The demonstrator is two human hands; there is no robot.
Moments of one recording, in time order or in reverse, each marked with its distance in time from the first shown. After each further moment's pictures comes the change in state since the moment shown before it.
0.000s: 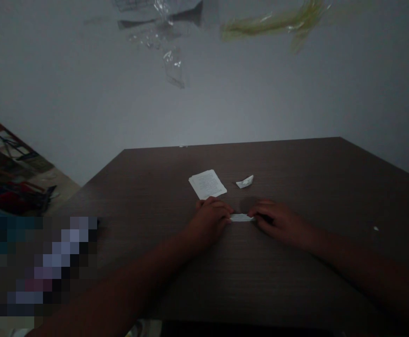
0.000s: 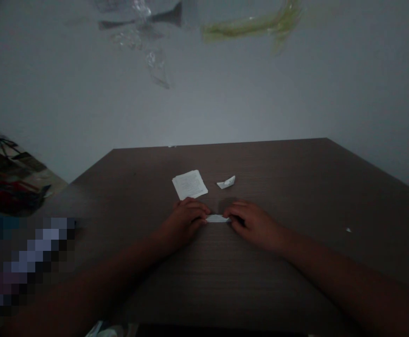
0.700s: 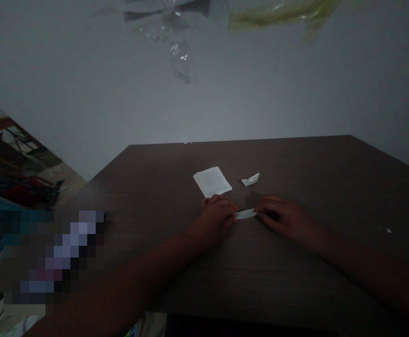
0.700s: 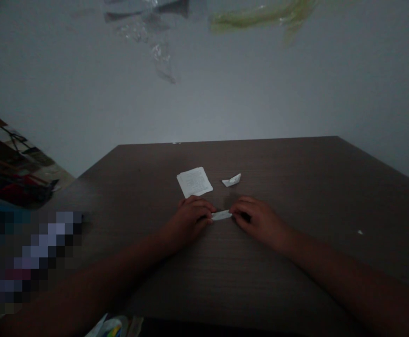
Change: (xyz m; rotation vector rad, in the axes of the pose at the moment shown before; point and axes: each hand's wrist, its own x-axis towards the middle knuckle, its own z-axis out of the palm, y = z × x) left_hand 0.000 0.000 0.006 -0.001 -0.005 -0.015; right_hand 0.002 -0.001 0.002 -0.017 0.110 -0.027
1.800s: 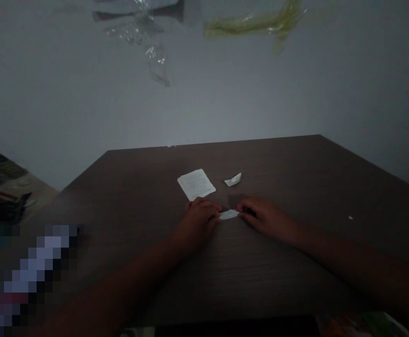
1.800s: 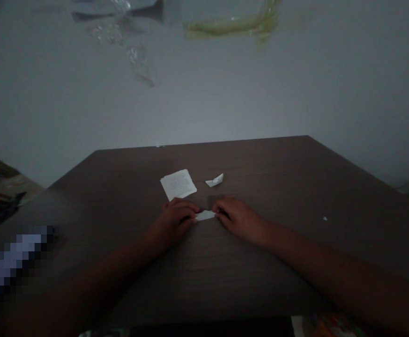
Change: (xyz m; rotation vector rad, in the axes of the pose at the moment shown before) left_hand 0.002 -0.007 -0.002 -0.031 0.015 -0.003; right_hand 0.006 -0.002 0.006 0.014 -0.106 0.135
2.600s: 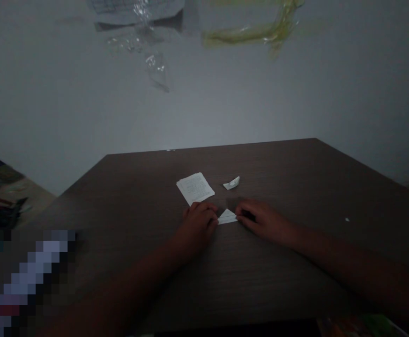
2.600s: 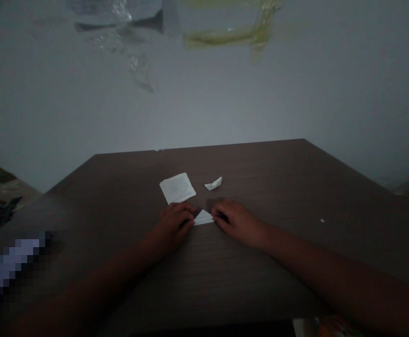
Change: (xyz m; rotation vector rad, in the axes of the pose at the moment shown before) left_hand -0.003 -0.005 0.006 0.053 0.017 -0.012; right_hand -0.001 -0.005 -0.001 0.005 0.024 -0.028
